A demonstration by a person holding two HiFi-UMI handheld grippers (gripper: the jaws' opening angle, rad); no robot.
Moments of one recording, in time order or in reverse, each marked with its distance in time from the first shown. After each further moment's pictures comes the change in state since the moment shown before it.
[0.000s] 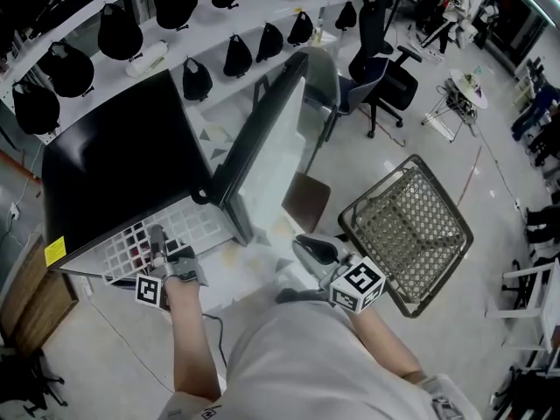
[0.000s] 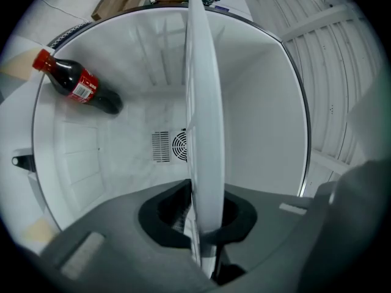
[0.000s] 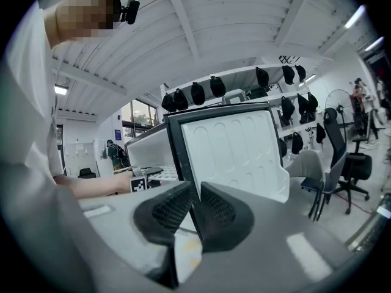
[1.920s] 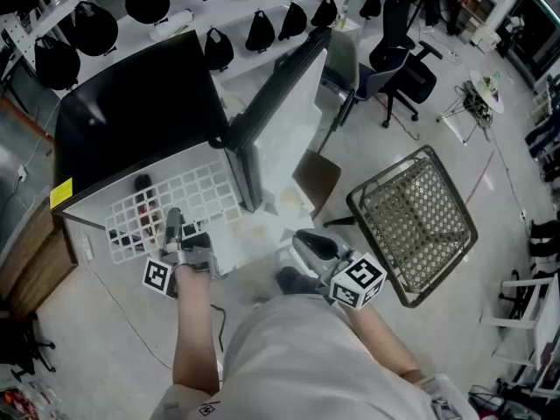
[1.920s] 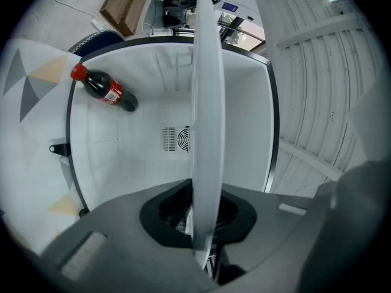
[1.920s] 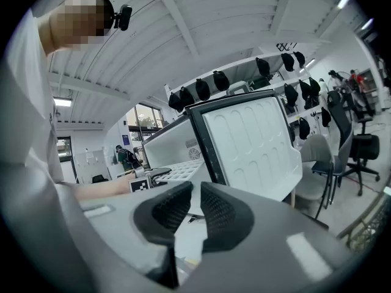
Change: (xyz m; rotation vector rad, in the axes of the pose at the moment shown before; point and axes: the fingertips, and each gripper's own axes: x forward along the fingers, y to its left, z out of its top) left arm -0.074 -0.005 -0.019 -0.064 0.059 0.015; right arm -0.022 0.058 -0.034 0.088 0.026 0.082
